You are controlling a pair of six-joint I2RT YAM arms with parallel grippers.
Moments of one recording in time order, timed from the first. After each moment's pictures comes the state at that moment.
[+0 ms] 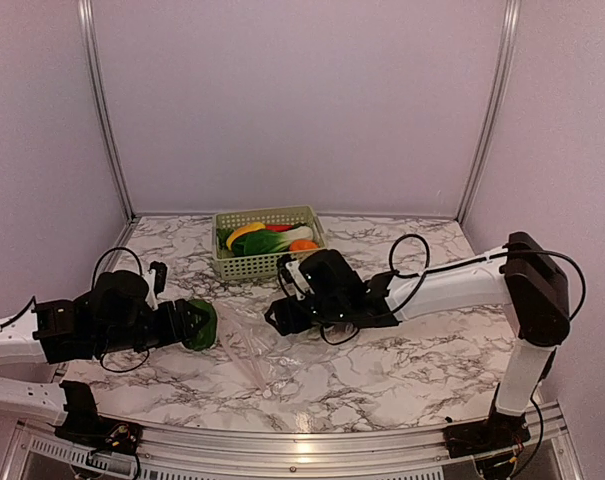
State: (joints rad) left arm -0.97 0.86 0.56 -0.33 -0.23 -0.95; right arm 1.01 1.85 1.15 0.02 0.02 0.44
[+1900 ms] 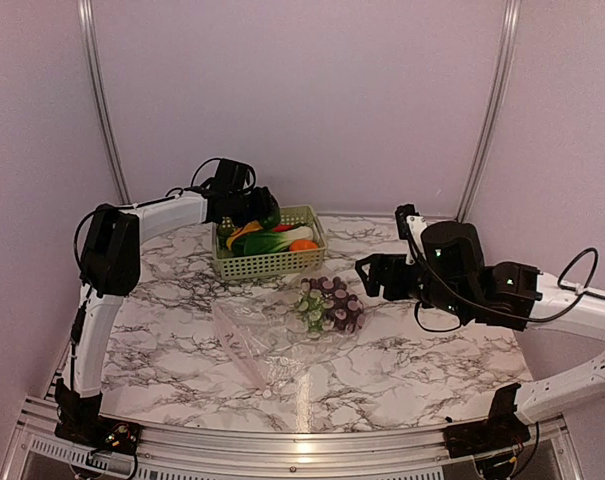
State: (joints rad) left arm -0.49 2.37 2.05 -0.22 0.06 -0.67; right arm 0.99 1.08 0.89 -0.29 0.43 0.54
